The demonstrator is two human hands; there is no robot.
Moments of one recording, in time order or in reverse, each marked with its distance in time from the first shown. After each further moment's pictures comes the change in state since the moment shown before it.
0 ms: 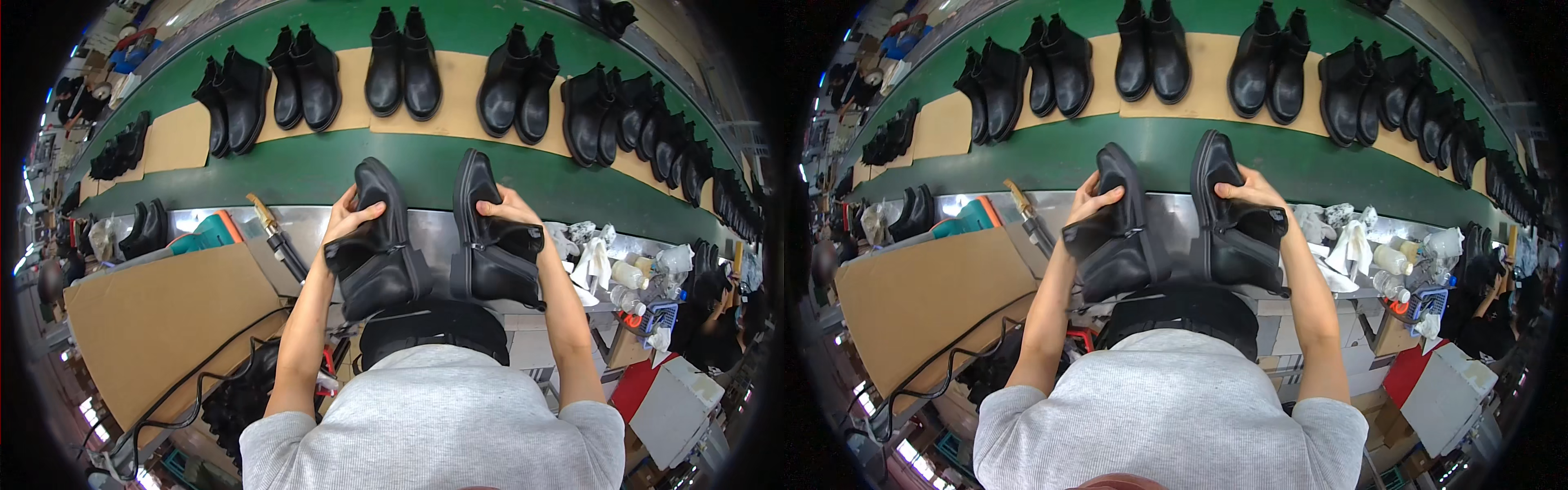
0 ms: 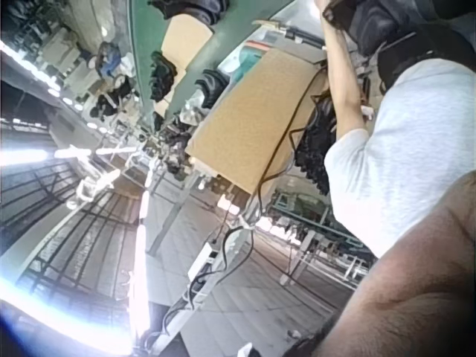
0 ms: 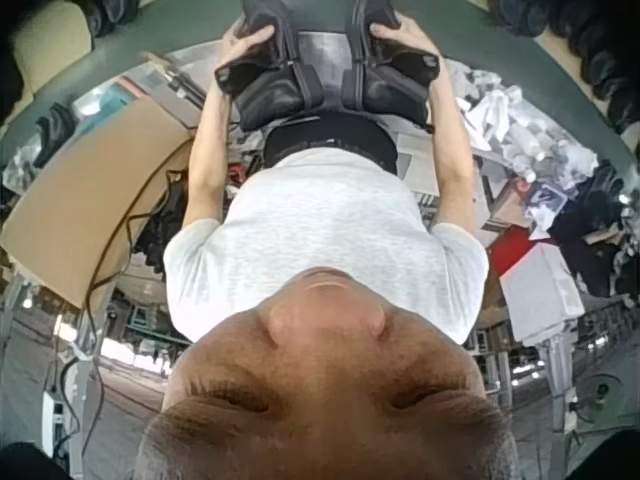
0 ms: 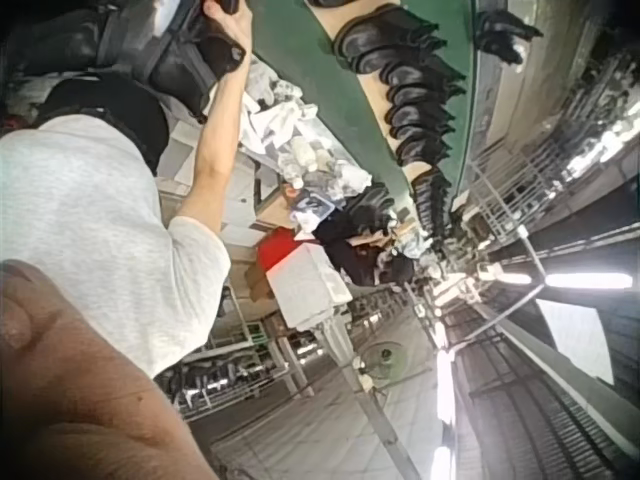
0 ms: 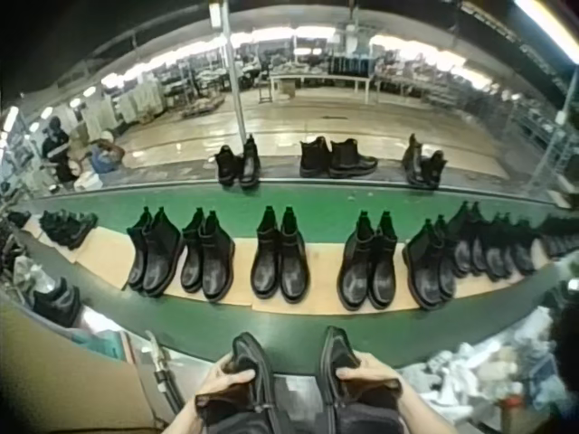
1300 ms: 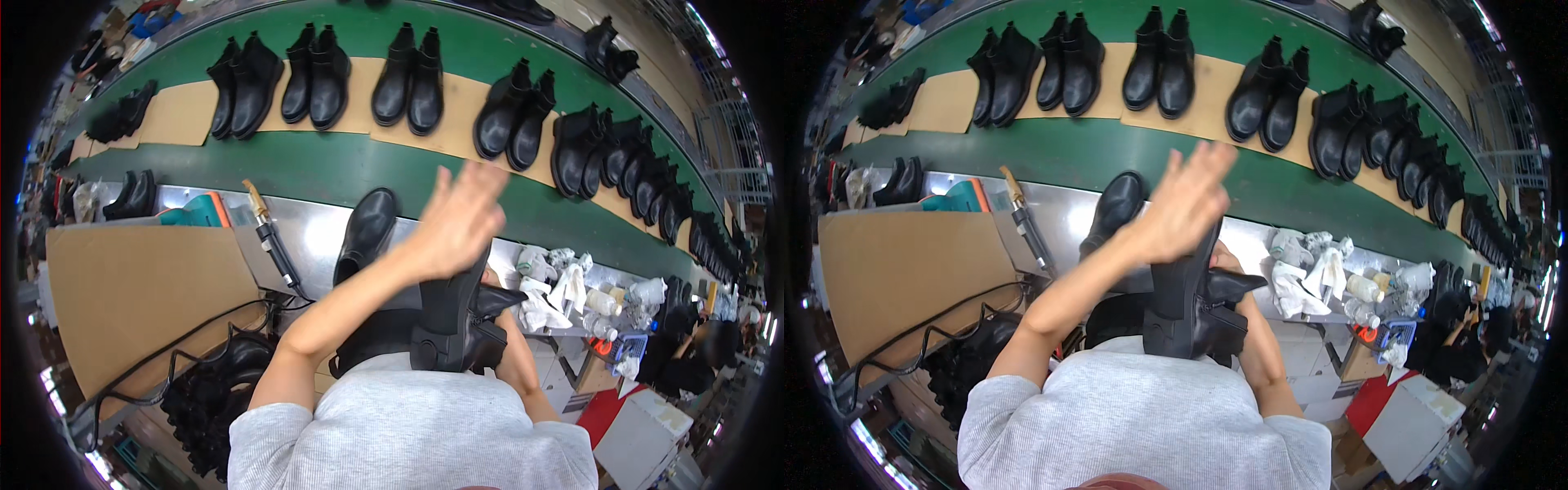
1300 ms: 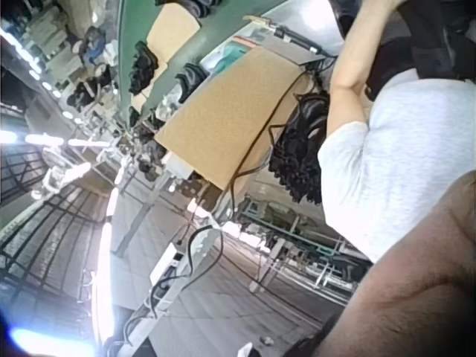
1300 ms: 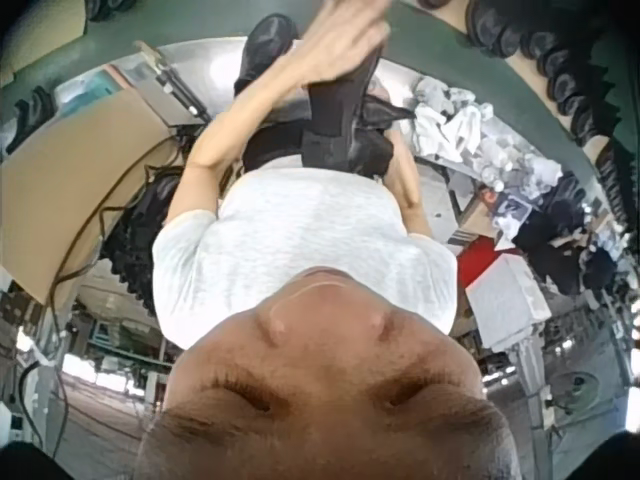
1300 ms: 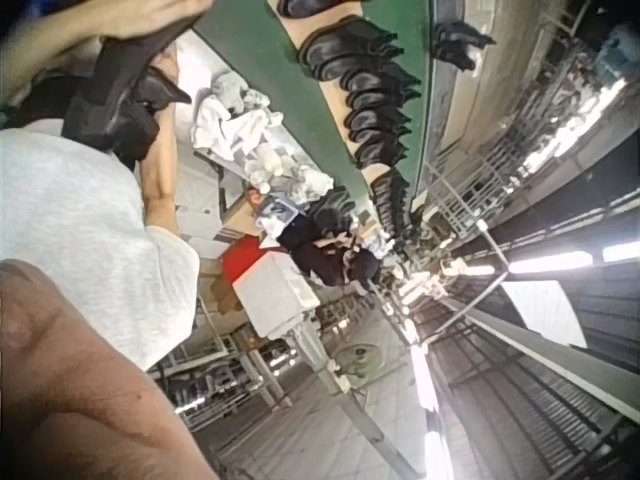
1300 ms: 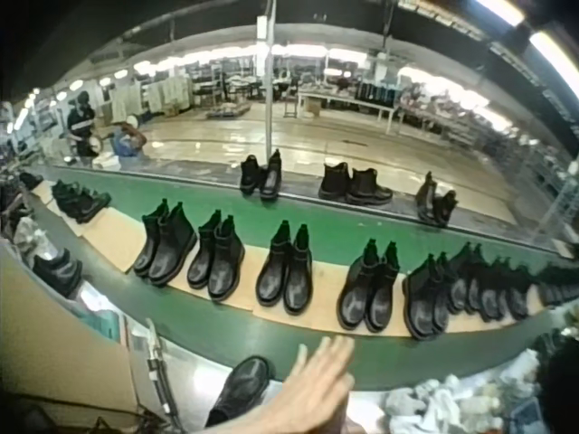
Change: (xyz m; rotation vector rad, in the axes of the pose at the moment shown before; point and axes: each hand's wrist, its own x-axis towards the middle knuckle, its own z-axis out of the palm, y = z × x) left_hand -0.044 0.071 0.145 1.058 -0.100 0.895; right_hand -0.072 -0.013 0.111 0.763 -0.381 -0.238
